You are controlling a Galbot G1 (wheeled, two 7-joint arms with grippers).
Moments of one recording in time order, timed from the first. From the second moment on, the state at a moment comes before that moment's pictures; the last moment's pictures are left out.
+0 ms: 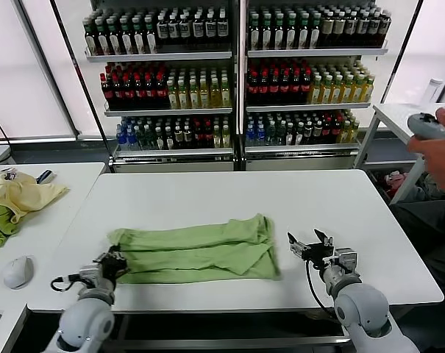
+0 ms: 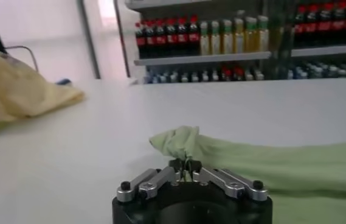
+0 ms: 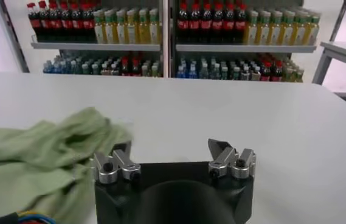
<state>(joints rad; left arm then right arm) 1.24 -1.05 -0.48 -1.85 -0.56 0.43 -0.41 -1.16 1.12 0.41 1.89 0.47 -0.50 0.07</state>
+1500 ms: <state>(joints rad) 1.02 -1.27 -0.18 -1.94 -1.11 0.44 -0.45 -1.14 1.15 0.39 1.86 0.39 -0.46 0.05</state>
